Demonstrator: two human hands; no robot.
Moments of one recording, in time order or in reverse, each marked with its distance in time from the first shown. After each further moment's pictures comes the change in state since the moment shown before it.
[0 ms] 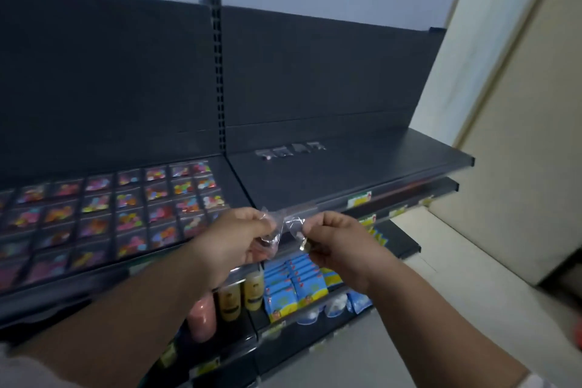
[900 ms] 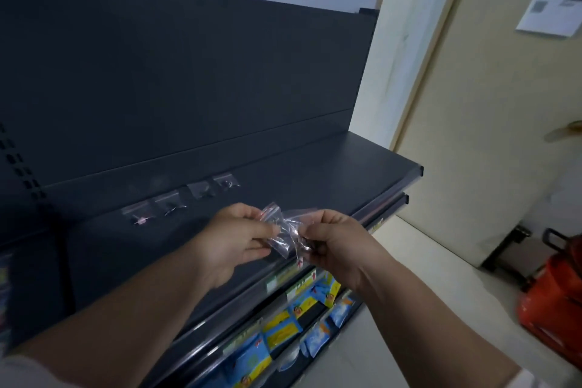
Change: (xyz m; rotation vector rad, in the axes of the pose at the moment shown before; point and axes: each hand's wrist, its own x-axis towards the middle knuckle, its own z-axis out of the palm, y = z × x) left_hand 0.272 0.075 0.161 -0.020 -0.184 -0.034; right_hand 0.194 -0.057 -0.210 0.179 0.259 0.060
